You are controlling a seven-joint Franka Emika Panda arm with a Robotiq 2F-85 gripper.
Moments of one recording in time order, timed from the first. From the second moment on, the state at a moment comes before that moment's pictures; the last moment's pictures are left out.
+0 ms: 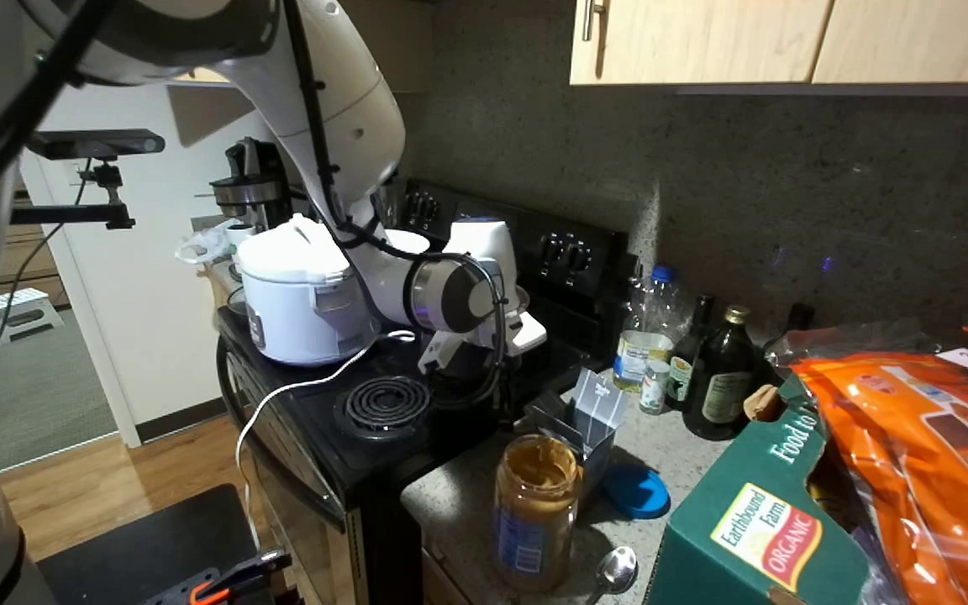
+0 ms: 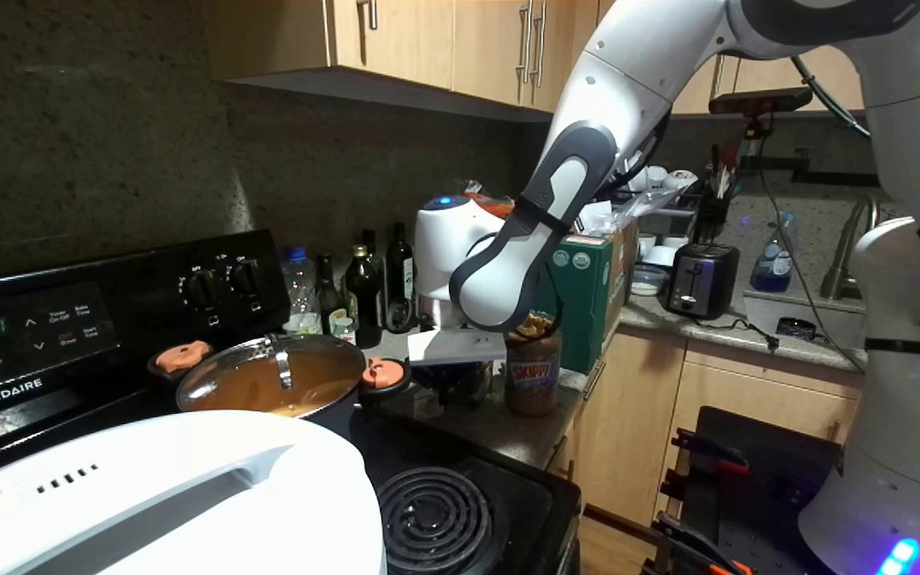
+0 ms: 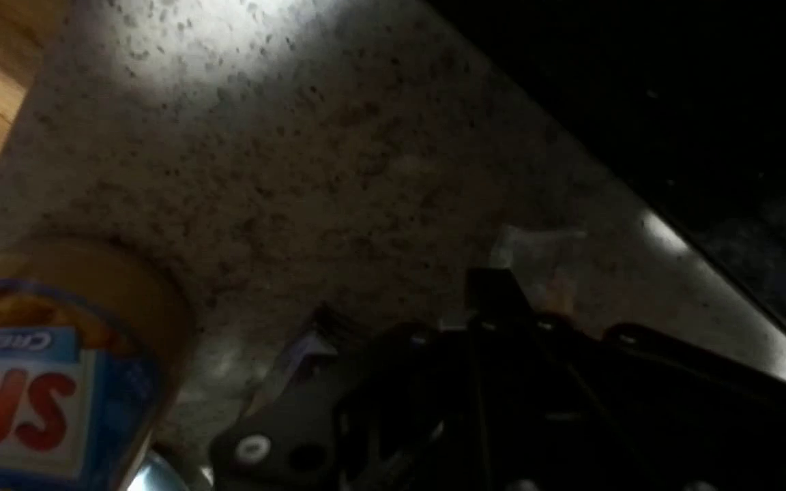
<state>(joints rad) 0.36 0.42 -0.23 -2.20 -0.15 2.70 1.13</state>
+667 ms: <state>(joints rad) 0.34 0.24 -0.24 -2.20 -0.41 2.61 1.30</state>
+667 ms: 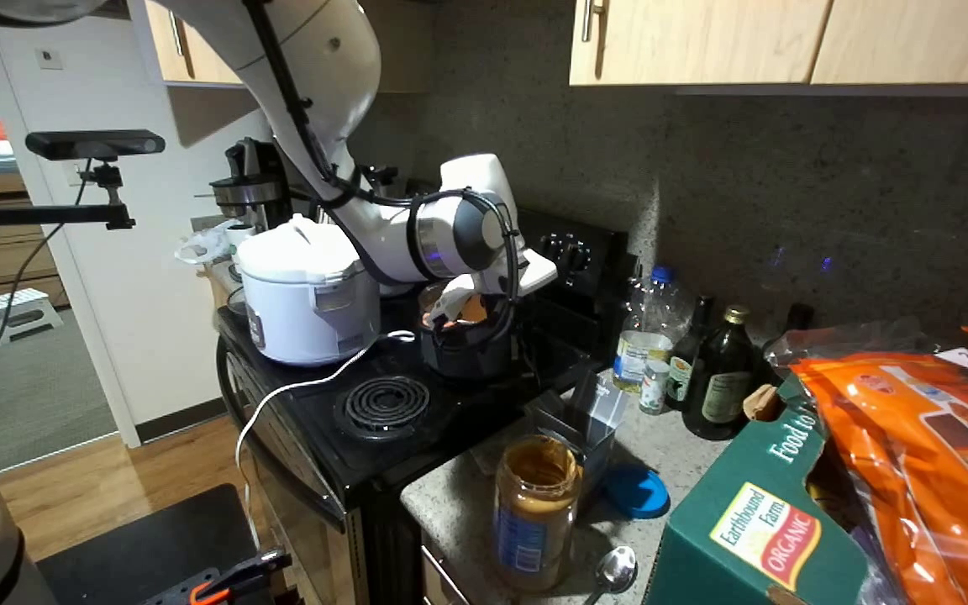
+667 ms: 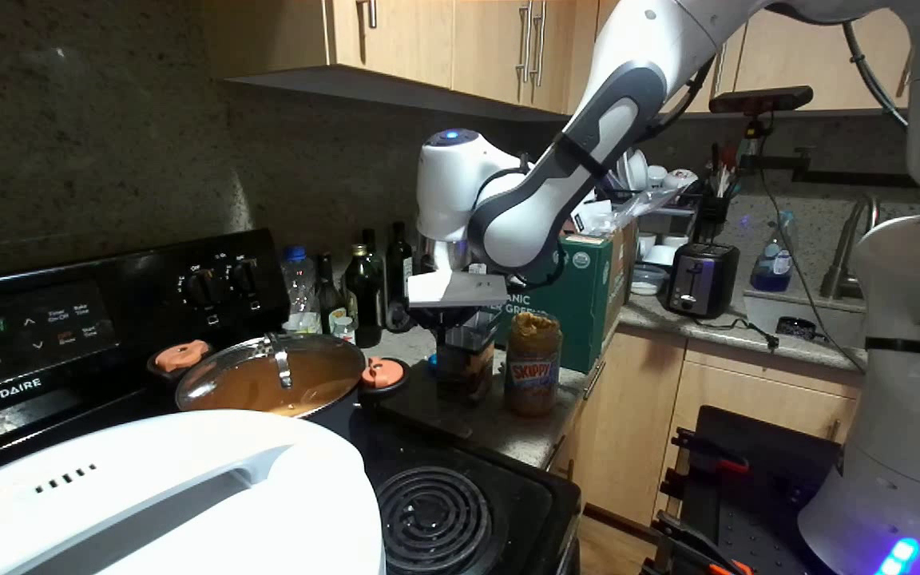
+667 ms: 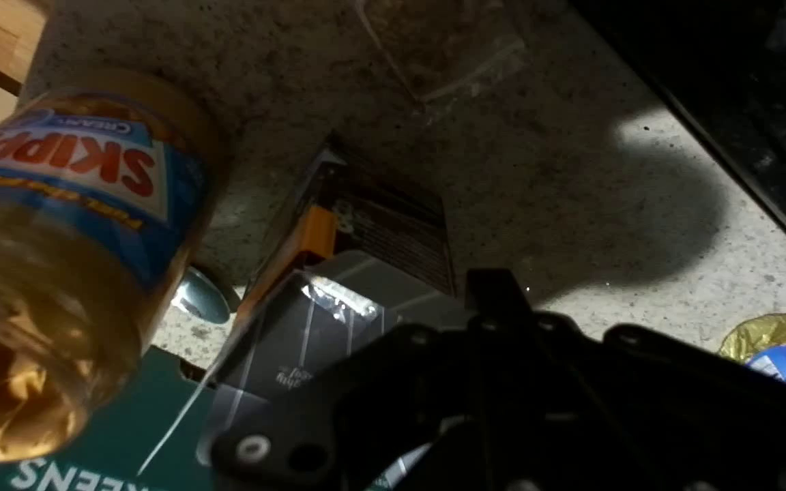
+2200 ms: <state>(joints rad) 0.11 0.16 -0.01 -2.35 0.06 2.55 0.79</state>
